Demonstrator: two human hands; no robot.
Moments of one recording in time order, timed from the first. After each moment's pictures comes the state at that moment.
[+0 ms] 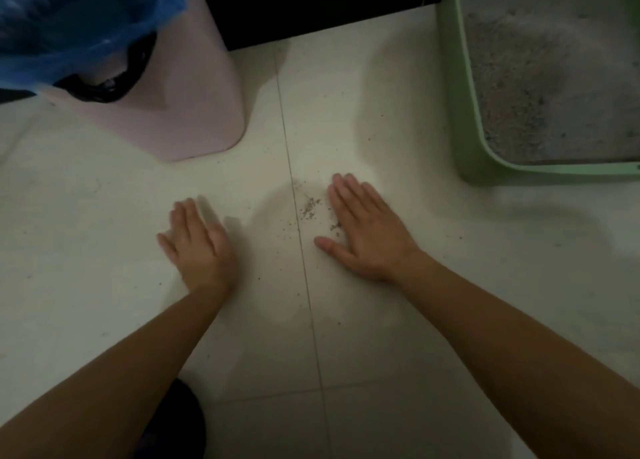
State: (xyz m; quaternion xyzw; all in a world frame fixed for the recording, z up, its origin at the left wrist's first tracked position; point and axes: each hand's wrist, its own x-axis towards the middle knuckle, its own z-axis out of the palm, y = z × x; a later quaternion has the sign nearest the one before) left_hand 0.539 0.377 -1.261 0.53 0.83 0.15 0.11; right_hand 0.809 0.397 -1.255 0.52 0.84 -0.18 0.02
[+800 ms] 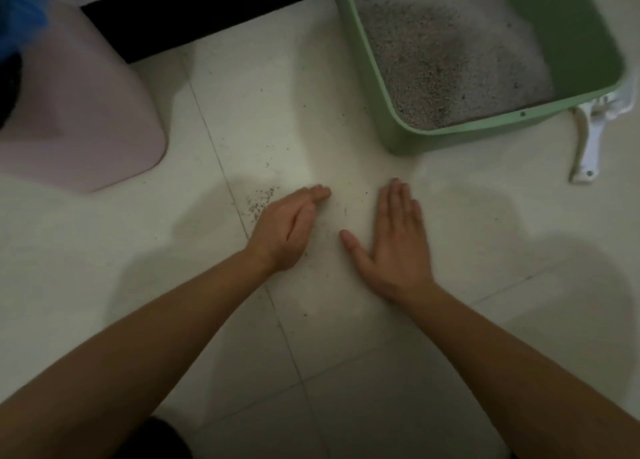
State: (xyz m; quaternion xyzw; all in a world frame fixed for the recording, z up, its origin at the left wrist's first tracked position) left_hand 0.683 0.408 -1.240 0.80 0.42 0.19 0.37; right_hand 0.866 0.312 -1.258 0.78 0.61 -0.15 -0.03
